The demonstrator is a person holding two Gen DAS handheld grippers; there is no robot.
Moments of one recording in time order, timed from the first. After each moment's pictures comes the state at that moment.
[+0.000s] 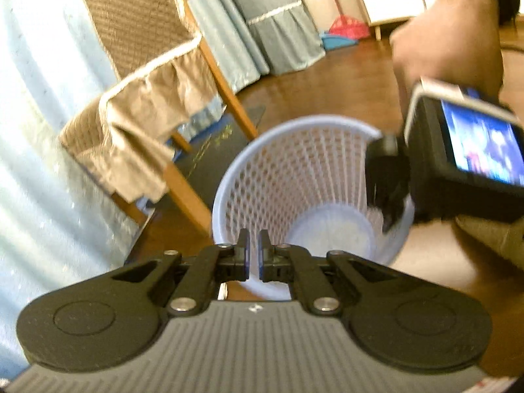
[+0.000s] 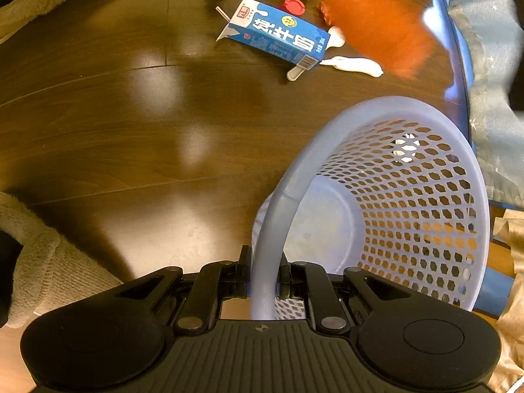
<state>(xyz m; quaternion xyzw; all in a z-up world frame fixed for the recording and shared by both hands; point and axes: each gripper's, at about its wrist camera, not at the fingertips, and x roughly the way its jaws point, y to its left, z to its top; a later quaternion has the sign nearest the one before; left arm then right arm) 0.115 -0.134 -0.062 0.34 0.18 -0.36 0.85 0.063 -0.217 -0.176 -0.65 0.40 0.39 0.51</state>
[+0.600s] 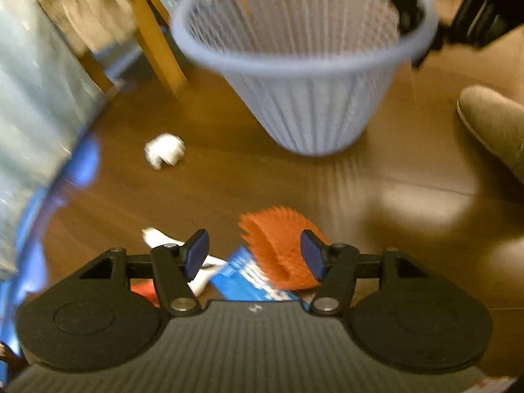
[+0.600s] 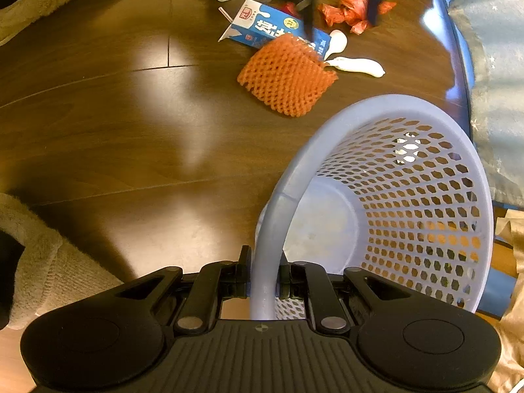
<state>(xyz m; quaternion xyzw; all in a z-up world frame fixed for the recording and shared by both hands) 0.130 -0.084 -0.207 0.32 0.38 -0.32 0.80 0.065 -0.222 -0.175 -0.65 0.40 0.39 0.51</state>
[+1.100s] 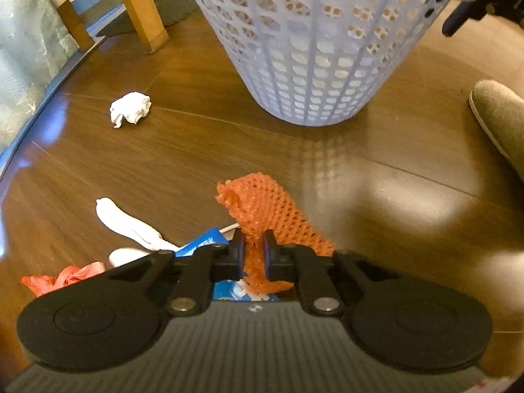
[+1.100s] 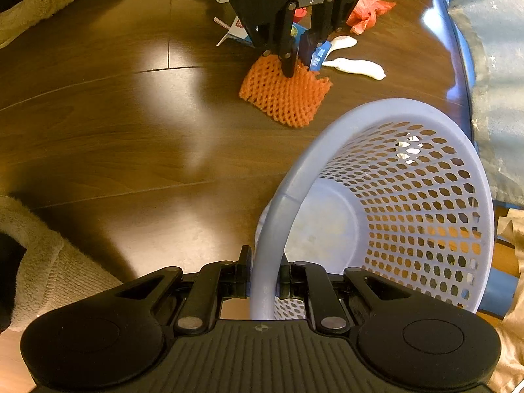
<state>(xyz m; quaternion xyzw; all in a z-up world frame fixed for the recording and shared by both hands) 0.144 -0.092 -0.251 0.29 0.43 -0.32 0.79 0.066 -0.221 -0.176 -0.65 0.40 0.40 0.51</state>
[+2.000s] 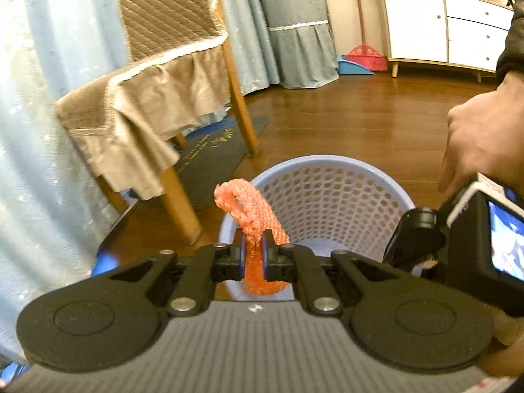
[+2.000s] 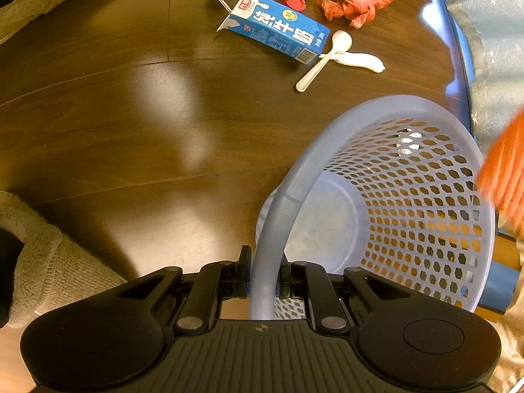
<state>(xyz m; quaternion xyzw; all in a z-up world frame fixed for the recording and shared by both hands) 0.158 -0.147 -0.036 0.24 0.24 -0.38 0.86 0.064 -0.229 -0.180 -0.65 0.40 0.40 0.51</state>
